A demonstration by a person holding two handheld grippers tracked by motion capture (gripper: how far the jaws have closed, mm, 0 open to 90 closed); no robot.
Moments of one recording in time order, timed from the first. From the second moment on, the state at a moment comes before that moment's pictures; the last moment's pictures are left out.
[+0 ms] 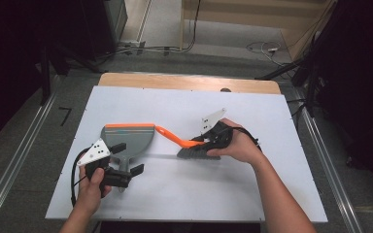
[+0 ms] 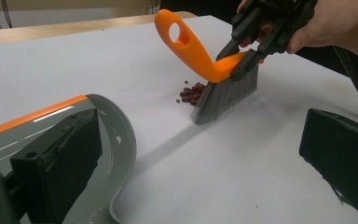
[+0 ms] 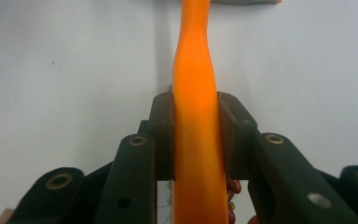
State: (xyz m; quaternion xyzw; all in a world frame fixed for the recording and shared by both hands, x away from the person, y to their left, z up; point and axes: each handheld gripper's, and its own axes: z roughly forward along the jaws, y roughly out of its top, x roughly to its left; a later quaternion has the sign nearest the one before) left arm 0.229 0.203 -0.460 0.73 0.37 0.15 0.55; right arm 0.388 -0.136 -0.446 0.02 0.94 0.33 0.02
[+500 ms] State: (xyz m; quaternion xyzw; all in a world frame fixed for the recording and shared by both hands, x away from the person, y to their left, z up) left arm 0.229 0.204 -0.460 0.73 0.38 0.15 0.55; right arm 0.384 -0.141 -0.437 0.04 0.94 0.35 0.01
